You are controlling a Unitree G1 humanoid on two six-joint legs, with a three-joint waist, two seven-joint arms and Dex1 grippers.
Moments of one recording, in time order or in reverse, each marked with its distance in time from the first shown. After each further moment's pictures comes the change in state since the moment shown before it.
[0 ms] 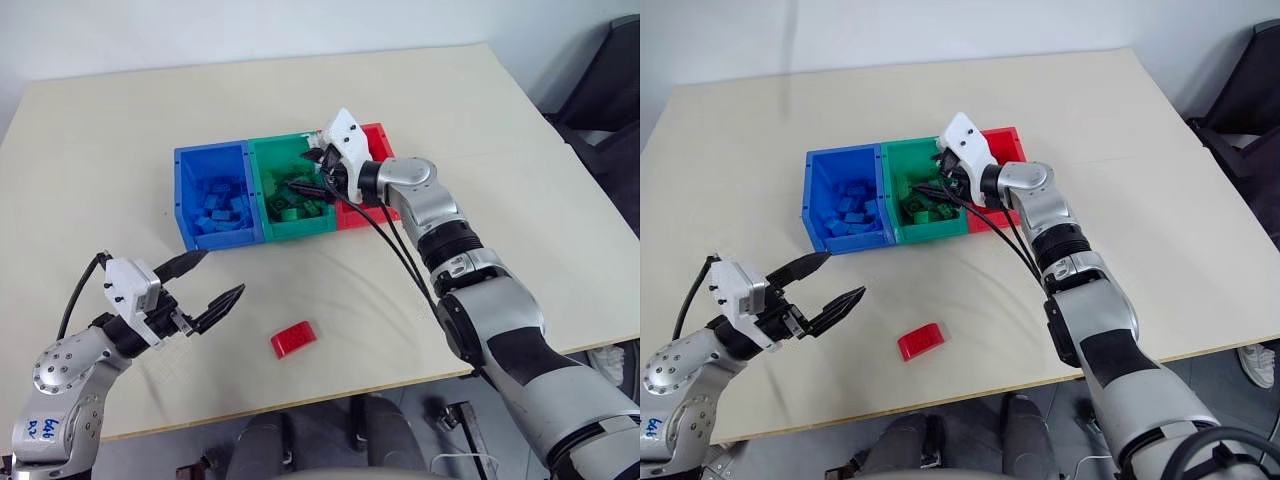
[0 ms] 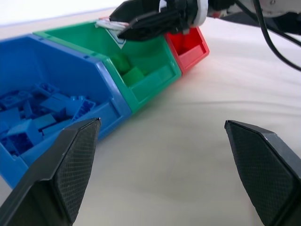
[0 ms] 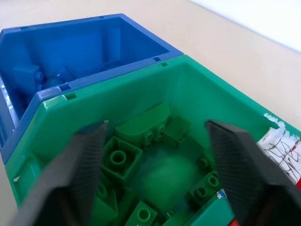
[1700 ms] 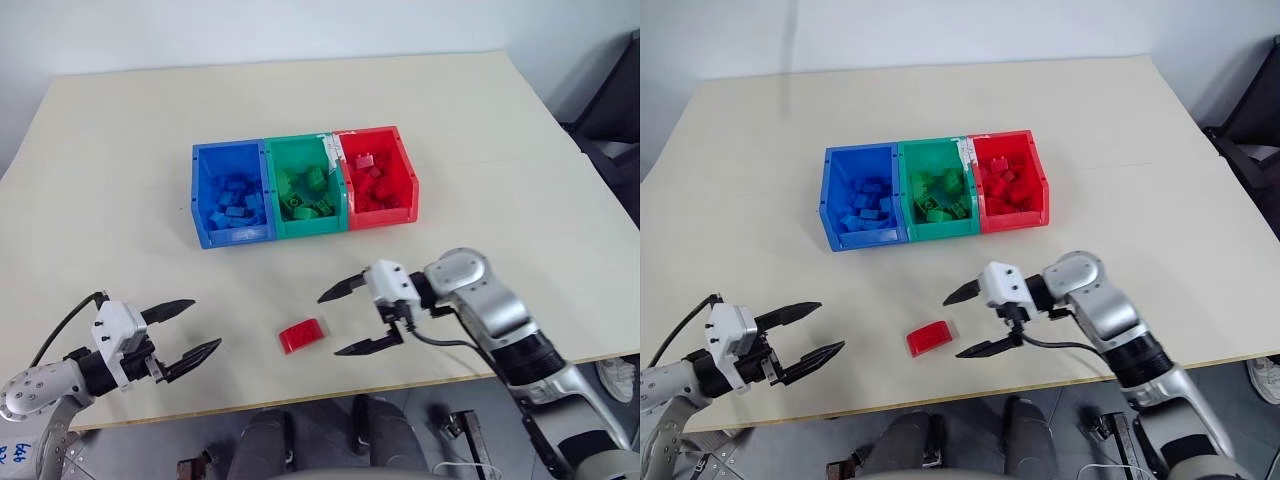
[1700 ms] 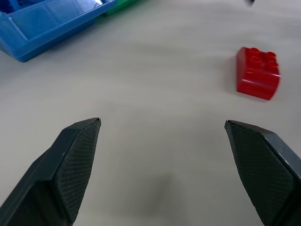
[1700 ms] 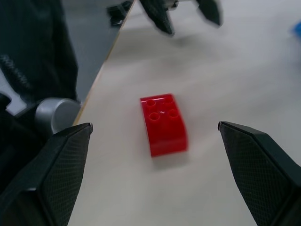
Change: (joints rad) left arm 0.180 0.111 0.046 0.161 0.063 -0.123 -0.248; right arm 0.675 -0.331 0.289 -0.968 0.209 0.158 0.501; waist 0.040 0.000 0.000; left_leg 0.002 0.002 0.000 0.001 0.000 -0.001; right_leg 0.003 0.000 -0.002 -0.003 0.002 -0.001
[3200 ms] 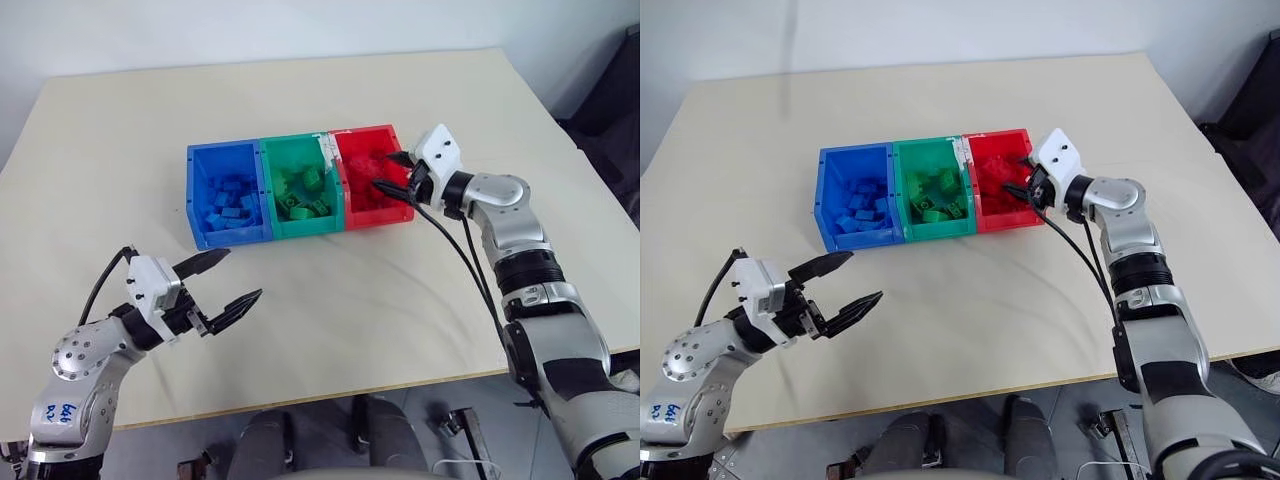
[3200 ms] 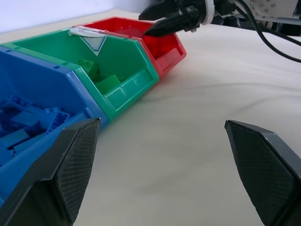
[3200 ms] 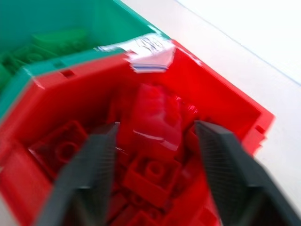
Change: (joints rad) left arm -0.254 -0.102 -0.126 -0.107 -0.036 0.079 0.183; right arm -0.435 0.029 -0.324 0.772 -0.207 -0.257 -0.540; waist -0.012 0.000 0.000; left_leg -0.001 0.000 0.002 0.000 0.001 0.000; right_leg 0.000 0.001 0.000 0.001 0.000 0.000
